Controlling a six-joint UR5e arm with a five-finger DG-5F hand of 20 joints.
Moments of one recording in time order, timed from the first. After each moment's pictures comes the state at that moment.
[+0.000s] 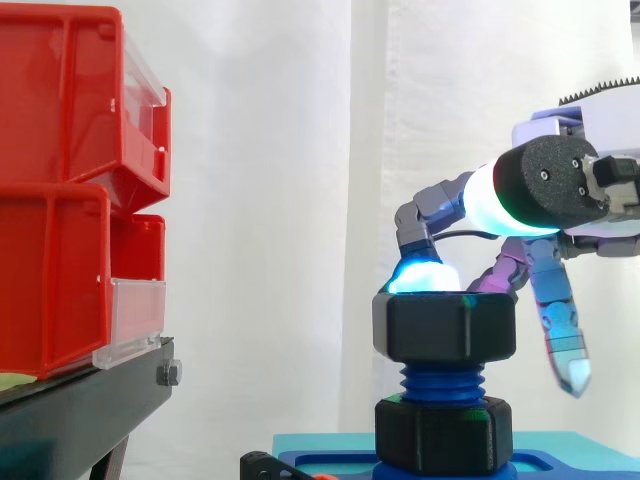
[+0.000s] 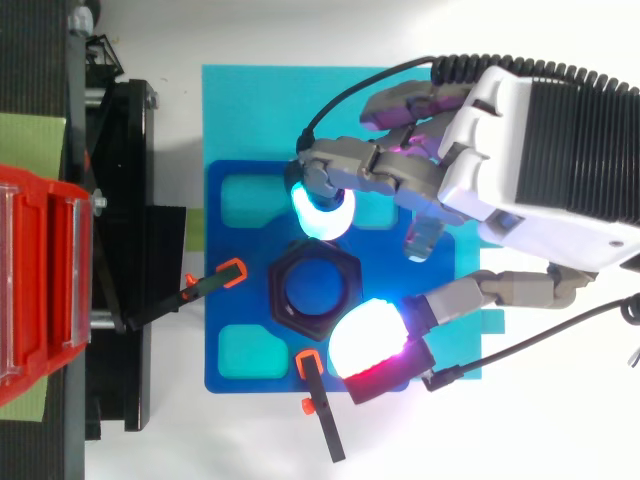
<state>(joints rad) 0.20 -2.11 -1.35 -2.82 -1.21 -1.18</state>
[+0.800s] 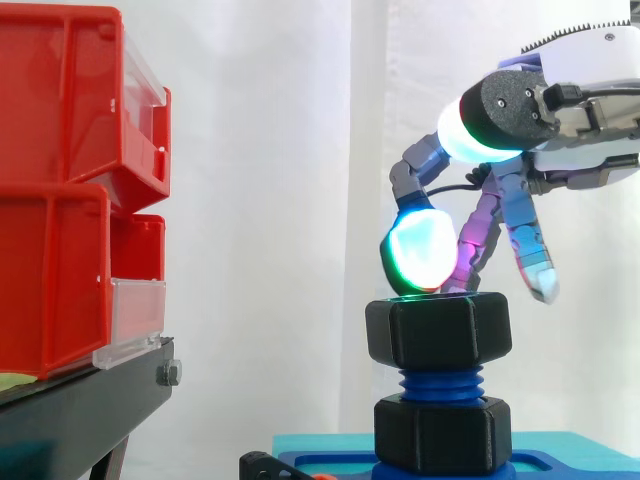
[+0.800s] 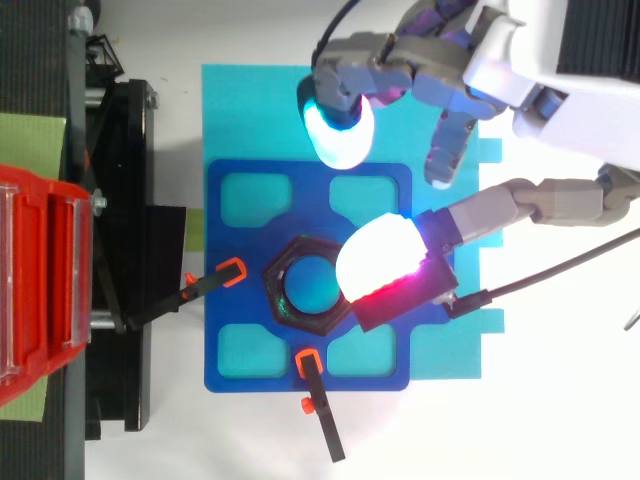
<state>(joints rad) 0.12 -2.11 -1.18 -3.05 -1.27 -1.18</state>
